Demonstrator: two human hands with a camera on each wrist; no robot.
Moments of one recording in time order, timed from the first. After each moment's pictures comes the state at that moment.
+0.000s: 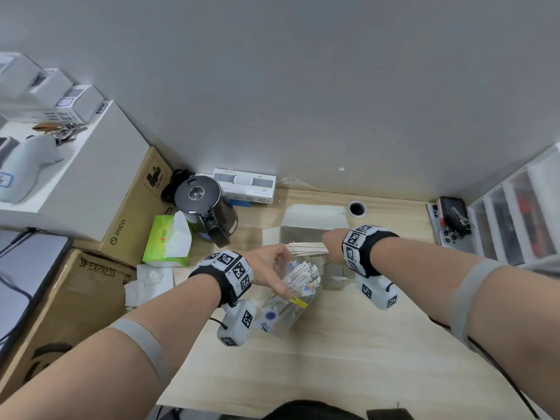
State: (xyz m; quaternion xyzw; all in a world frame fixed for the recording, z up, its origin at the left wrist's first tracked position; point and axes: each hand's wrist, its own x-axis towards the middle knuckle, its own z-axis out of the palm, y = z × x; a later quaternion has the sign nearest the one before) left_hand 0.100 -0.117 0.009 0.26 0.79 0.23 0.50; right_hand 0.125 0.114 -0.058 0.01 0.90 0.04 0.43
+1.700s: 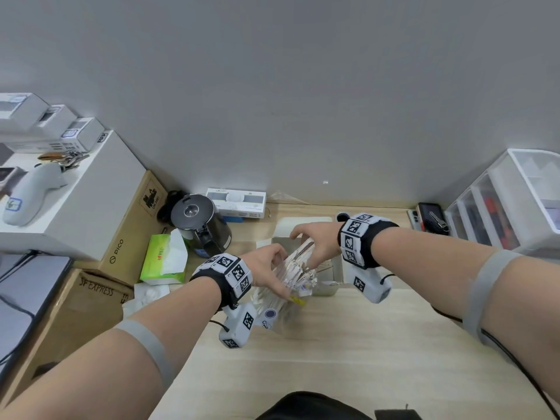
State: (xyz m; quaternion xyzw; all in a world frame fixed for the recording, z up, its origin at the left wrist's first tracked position) left_hand 0.107 -0.104 0.042 0.28 0.83 0.18 0.45; right_hand 0.159 0.089 0.079 0.03 0.91 -0.22 0.34
